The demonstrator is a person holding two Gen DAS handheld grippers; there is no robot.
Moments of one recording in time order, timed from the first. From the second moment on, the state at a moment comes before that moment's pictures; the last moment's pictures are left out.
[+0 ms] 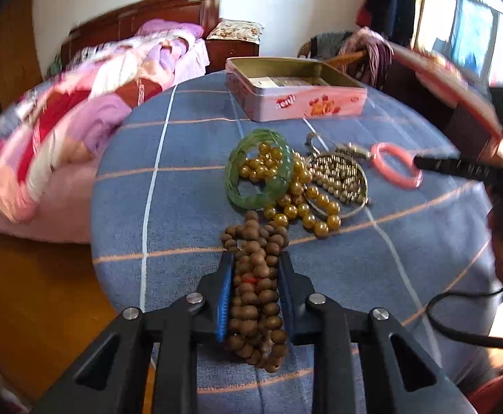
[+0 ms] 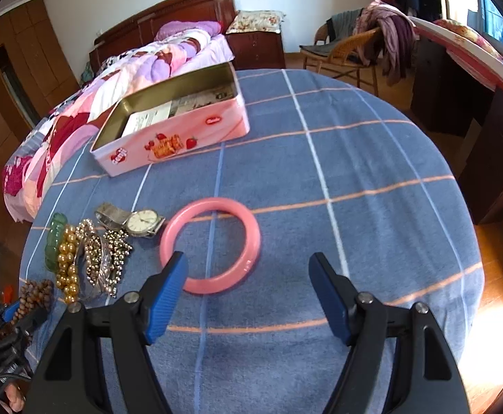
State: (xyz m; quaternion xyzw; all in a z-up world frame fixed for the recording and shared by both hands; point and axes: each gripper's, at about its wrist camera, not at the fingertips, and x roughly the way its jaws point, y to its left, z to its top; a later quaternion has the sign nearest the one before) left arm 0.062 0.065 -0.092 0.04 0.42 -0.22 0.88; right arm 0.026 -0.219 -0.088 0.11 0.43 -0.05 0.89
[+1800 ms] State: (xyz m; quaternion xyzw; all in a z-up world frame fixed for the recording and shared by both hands) left arm 0.196 -0.004 -0.024 -0.07 0.32 -0.24 0.91; right arm 0.133 -0.210 -0.024 0.07 0.32 -0.06 0.94
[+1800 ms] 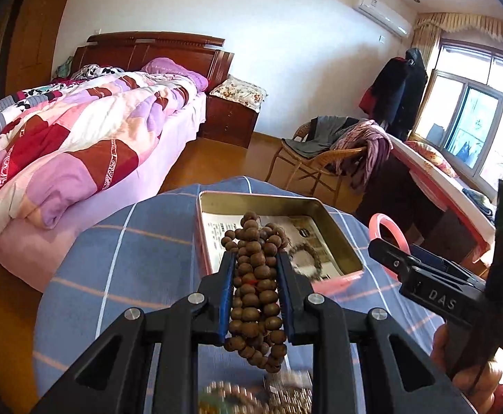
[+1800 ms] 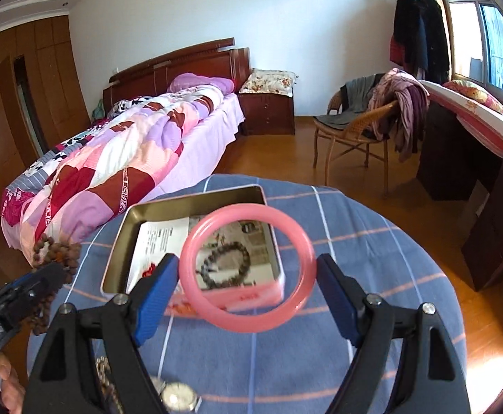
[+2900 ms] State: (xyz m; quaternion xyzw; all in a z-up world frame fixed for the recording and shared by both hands) left arm 0.280 -0.072 -0.061 0.03 0.41 -0.14 0.90; right arm 0.221 -0.224 -0.061 0.11 0.33 -0.02 0.94
